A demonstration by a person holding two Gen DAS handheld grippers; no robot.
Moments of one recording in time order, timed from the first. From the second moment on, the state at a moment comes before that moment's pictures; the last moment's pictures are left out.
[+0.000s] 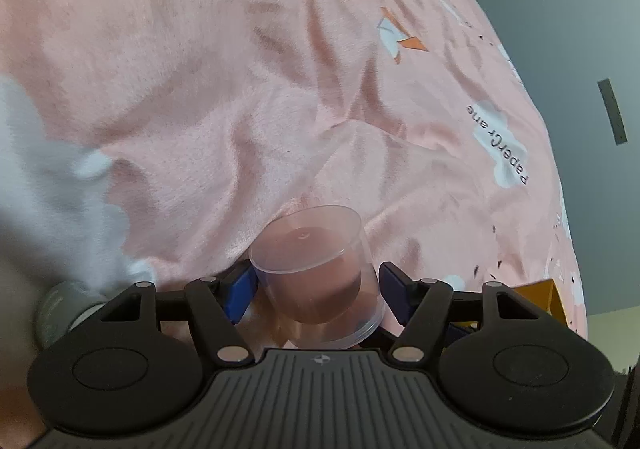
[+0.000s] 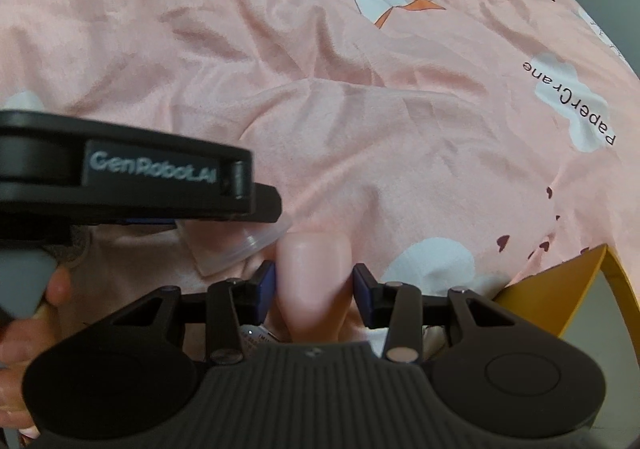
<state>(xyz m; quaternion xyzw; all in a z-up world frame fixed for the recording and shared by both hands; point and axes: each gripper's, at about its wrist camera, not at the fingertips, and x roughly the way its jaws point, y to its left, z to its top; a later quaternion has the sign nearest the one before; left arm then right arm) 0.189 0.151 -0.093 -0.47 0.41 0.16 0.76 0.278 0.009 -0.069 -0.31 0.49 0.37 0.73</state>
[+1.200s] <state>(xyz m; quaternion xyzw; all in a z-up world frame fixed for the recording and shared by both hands) 0.185 0.003 0.022 -0.20 0.38 -0.08 0.90 0.259 -0.168 0.047 -0.23 0.42 0.20 0.85</state>
